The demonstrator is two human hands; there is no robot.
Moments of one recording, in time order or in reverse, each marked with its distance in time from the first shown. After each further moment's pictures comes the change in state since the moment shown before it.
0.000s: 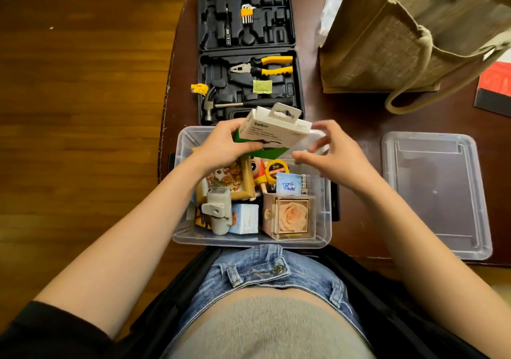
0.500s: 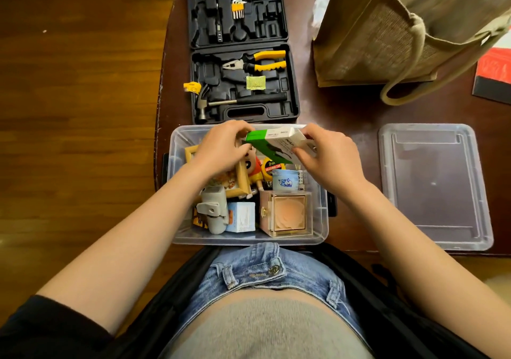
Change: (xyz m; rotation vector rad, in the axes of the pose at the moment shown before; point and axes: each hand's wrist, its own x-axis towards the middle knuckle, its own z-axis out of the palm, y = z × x) left_hand 0.010 -0.013 0.014 0.611 0.072 0.060; right_hand 0.000 0.013 0.013 -0.475 0.279 -0.349
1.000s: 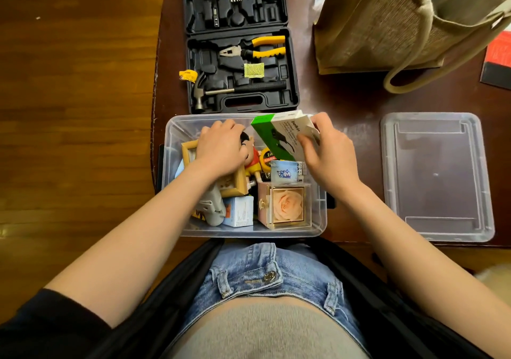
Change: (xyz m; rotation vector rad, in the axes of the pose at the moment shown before) left_hand -0.002 -0.003 0.022 0.467 -0.082 -0.082; right_hand -0.011 0.005 0.017 0.231 0.076 0.071
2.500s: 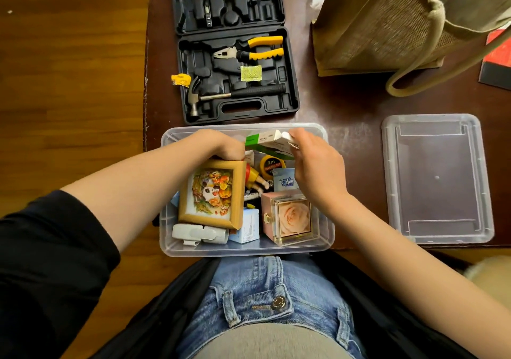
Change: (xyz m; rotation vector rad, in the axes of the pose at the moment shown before) left_hand 0.068 -0.009 -0.005 -0.030 -0.923 0.102; right_hand 0.010 -0.011 0.027 -0.267 0.005 -0.059
